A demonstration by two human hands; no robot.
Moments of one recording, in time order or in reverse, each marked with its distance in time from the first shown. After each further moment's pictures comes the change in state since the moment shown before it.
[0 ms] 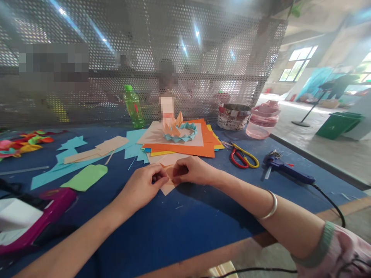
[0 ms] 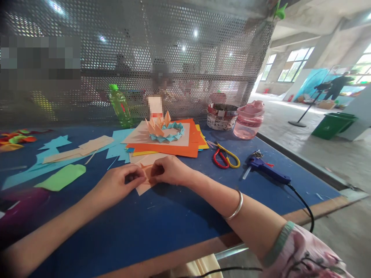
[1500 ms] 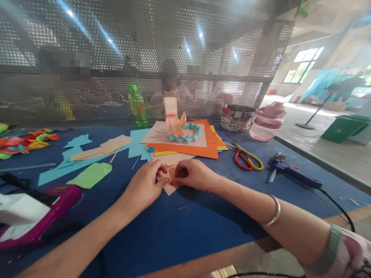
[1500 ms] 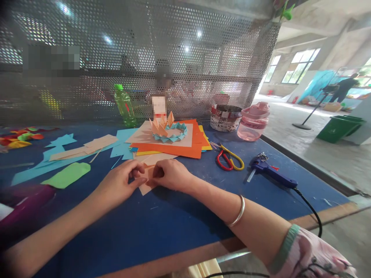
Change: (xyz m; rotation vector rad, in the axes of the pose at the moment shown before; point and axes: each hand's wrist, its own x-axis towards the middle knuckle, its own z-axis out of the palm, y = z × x) left_hand -0.003 -0.005 0.004 0.083 0.096 -0.038; right_hand 0.001 -0.009 0.013 -0.120 0.073 0.095
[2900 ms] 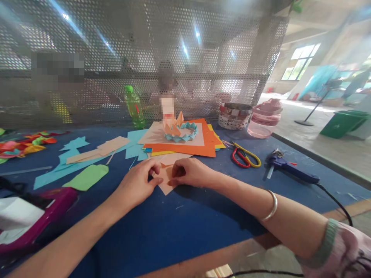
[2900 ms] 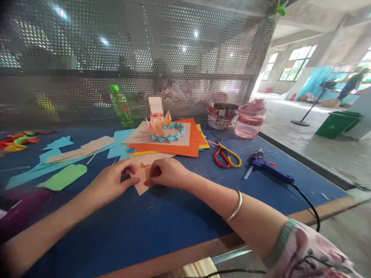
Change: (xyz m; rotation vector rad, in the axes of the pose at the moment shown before) left_hand 0.006 -0.005 -0.009 0.025 -0.040 -0.027; right_hand 0.002 0.002 -0.005 0.021 -0.050 -0.011
